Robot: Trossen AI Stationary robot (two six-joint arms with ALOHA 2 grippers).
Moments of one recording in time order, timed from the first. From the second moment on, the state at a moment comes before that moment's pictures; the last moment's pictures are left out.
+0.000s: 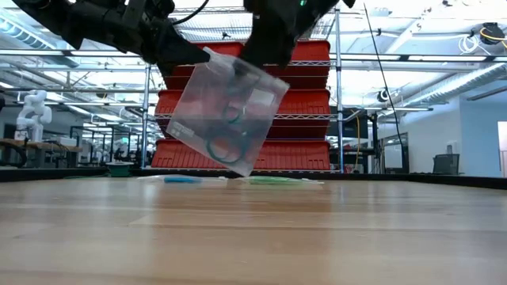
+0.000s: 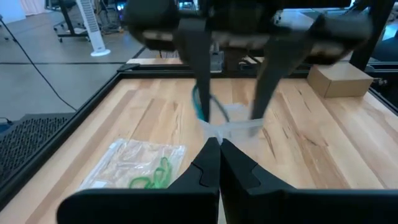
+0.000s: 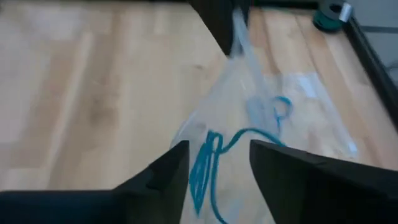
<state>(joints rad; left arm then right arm) 0.10 1.01 0.48 0.33 0.03 0.06 -0.02 1.72 1.38 -0.36 0.06 -0.01</state>
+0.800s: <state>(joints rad) 0.10 1.01 0.48 0.32 0.02 0.06 0.01 1.57 1.34 -0.69 0.10 0.15</state>
